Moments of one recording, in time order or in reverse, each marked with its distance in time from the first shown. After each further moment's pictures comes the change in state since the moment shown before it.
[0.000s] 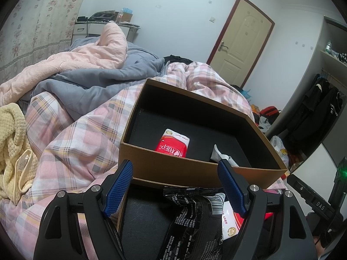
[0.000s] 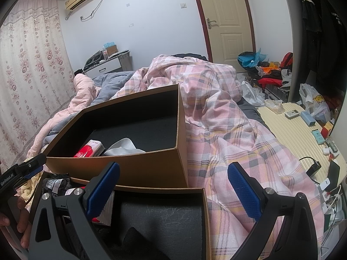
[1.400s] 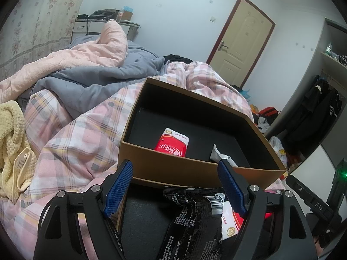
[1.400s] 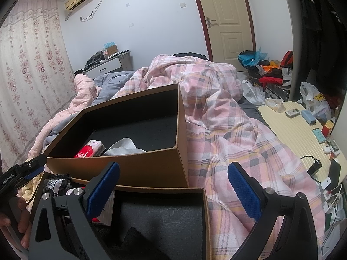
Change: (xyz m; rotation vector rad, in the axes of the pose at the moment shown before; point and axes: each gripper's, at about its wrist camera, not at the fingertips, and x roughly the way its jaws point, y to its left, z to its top) left arm 0.001 0.000 -0.004 -0.012 0.008 -0.006; right arm 0.001 0.000 0.000 0.001 0.003 0.002
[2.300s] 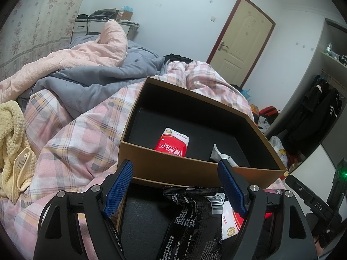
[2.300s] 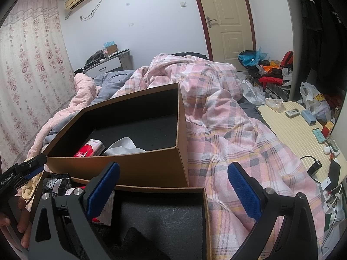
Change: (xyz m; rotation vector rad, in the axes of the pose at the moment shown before) left arm 0.001 0.000 0.001 -0.002 0.002 0.000; right arm 0.000 0.000 0.001 0.001 0.001 -0.001
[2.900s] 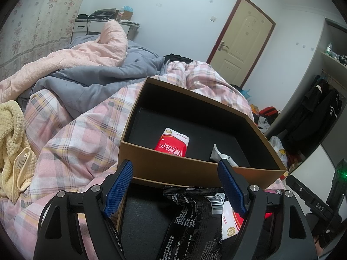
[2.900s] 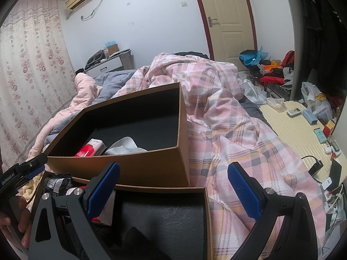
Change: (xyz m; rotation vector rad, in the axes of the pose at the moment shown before) left arm 0.000 0.000 -0.001 -0.001 0.001 0.000; right arm 0.000 0.001 -0.001 0.001 -0.003 0.025
